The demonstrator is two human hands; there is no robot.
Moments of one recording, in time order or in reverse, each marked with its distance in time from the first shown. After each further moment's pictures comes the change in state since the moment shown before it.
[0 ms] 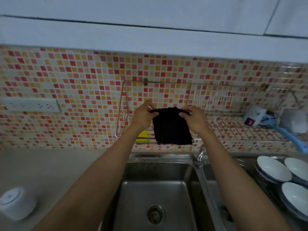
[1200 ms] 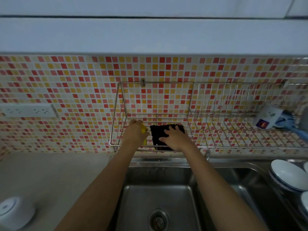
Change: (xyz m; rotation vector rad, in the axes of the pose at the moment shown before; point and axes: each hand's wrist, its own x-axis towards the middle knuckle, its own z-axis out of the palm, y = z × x) left_hand -0.002 -0.054 0.019 0.573 -0.030 -0.251; right_hand 0.007 0.027 0.070 -0.620 -0.606 0.045
